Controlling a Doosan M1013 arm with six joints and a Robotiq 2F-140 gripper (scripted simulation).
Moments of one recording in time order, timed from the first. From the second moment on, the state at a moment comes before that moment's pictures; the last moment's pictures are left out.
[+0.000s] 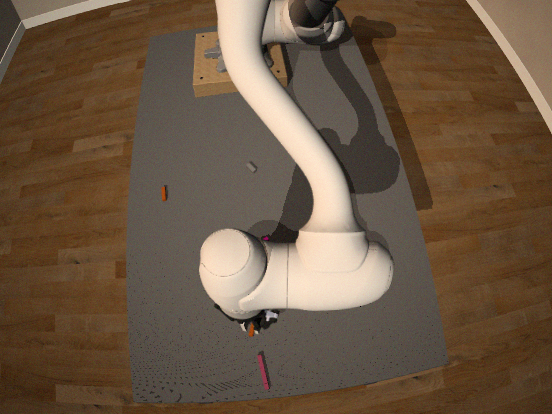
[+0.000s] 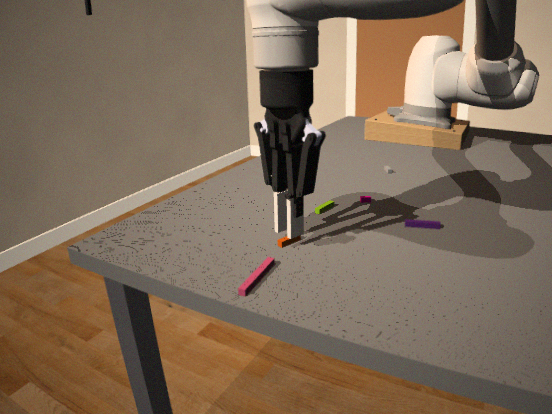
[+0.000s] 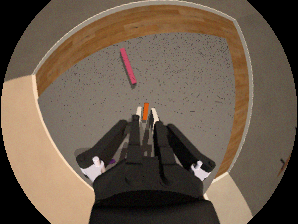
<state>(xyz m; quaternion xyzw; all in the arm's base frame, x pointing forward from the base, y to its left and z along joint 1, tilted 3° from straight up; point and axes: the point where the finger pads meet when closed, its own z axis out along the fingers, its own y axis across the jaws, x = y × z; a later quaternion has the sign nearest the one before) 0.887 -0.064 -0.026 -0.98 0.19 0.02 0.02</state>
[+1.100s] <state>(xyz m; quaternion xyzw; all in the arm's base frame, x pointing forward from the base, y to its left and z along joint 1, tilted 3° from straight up) 0.887 -0.064 -0.030 -0.98 0.19 0.02 0.02</state>
